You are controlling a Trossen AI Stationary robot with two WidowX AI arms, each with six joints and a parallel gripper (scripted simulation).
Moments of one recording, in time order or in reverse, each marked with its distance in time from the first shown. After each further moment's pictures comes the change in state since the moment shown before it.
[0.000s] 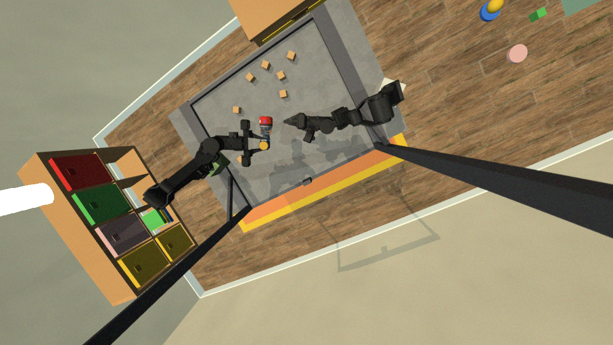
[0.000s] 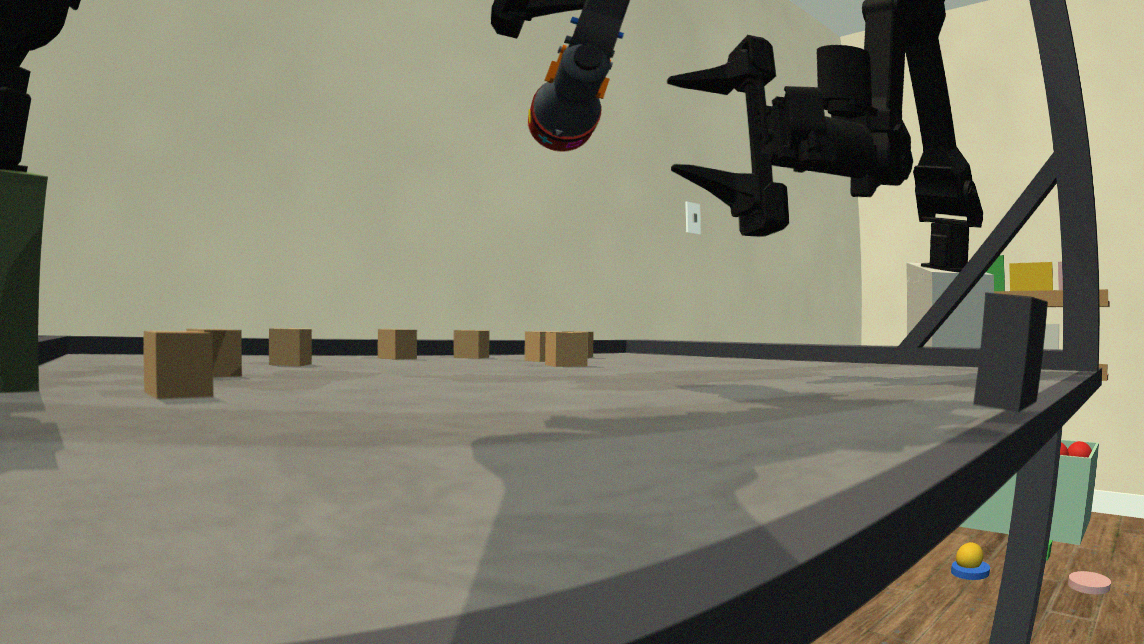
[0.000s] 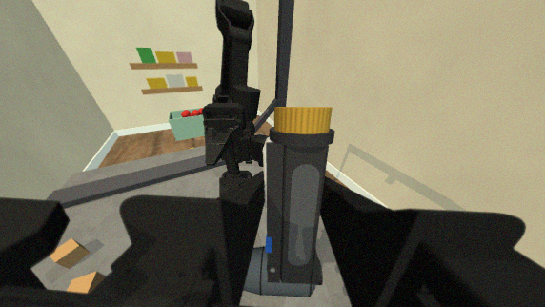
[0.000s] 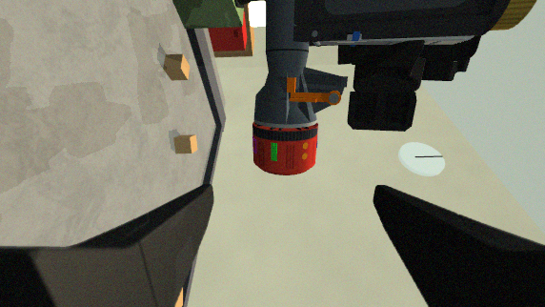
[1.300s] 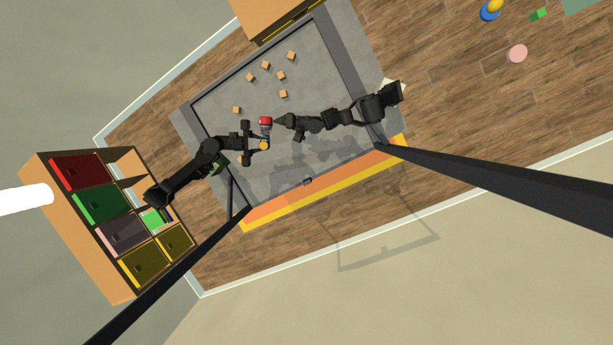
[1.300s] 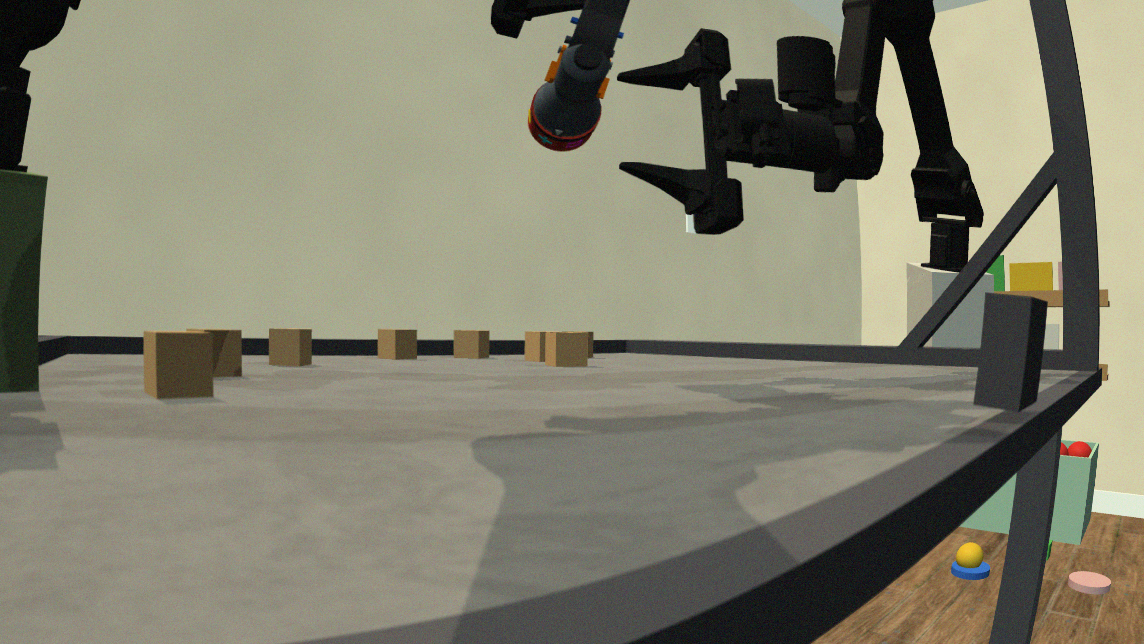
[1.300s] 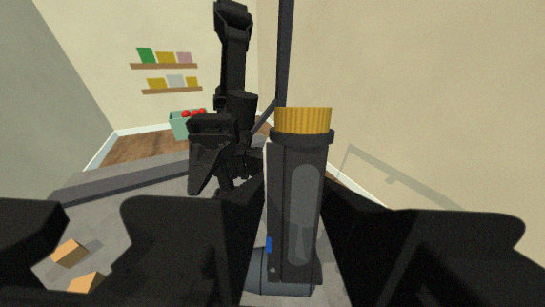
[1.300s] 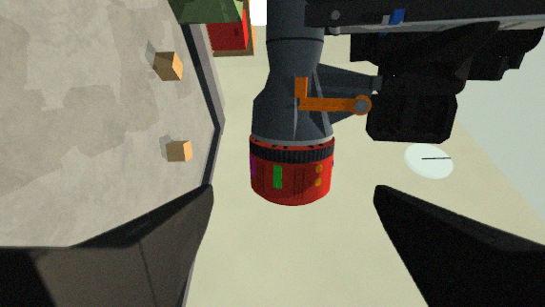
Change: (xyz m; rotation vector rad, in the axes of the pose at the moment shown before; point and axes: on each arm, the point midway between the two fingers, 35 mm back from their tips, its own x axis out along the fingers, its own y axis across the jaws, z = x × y) left arm 0.000 0.000 0.000 0.000 0.000 0.000; right arm 0.046 0.002 -0.001 0.004 0.001 0.007
